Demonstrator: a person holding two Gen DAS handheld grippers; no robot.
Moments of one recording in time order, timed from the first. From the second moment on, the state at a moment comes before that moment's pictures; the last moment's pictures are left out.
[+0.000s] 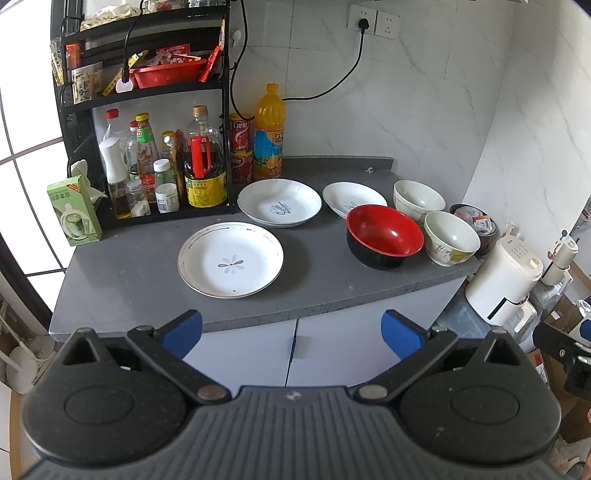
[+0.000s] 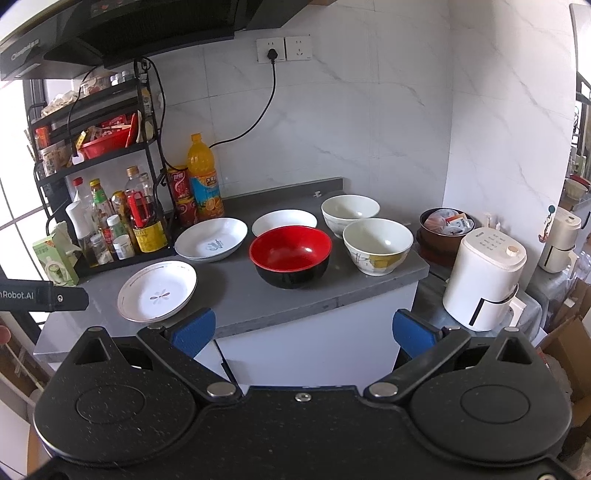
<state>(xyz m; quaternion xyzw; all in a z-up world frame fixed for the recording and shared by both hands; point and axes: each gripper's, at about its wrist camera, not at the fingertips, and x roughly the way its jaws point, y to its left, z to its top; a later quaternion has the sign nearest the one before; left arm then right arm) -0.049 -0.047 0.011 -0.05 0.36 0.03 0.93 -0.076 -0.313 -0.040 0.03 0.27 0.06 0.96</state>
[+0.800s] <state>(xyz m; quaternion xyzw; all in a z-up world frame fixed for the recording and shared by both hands) -0.034 -0.070 0.021 -0.06 0.37 0.03 0.93 -0.060 -0.340 -0.038 0.07 0.28 0.04 0.96</state>
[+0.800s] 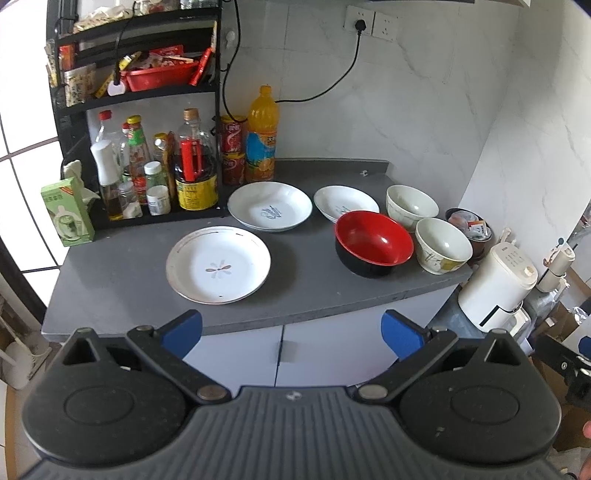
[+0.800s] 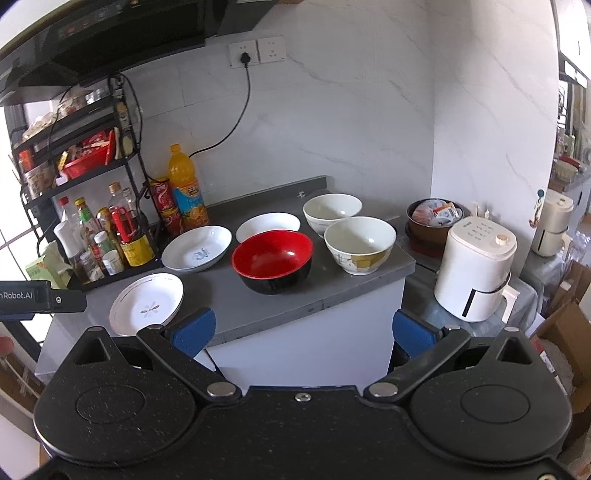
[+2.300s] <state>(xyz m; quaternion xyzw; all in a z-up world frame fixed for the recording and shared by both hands) 0.255 -0.114 -0.058 0.03 0.43 -0.04 0.90 0.167 -0.323 -0.091 0.13 0.35 -0.03 0.93</state>
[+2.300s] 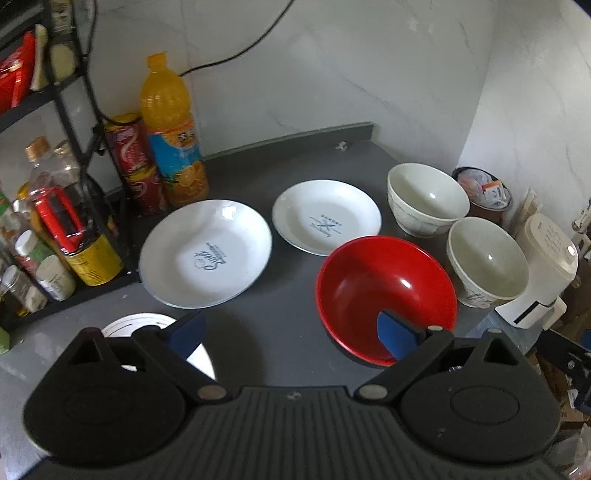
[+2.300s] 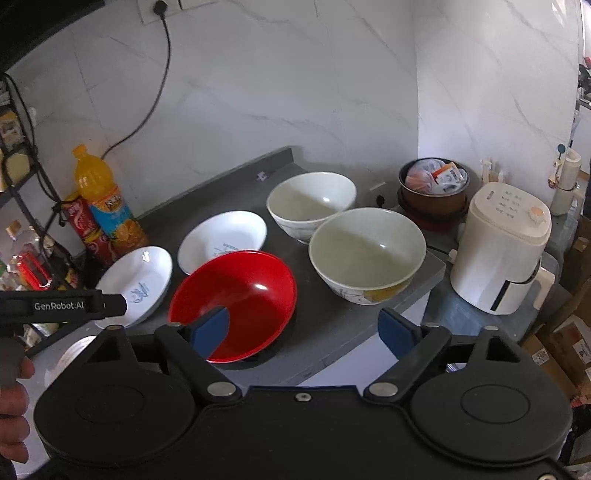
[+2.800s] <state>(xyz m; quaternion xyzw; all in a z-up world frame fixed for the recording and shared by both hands) 0.302 -0.171 -0.077 0.03 0.45 -0.08 0.89 0.207 -0.388 -0.120 0.16 0.37 -0.07 0.91</state>
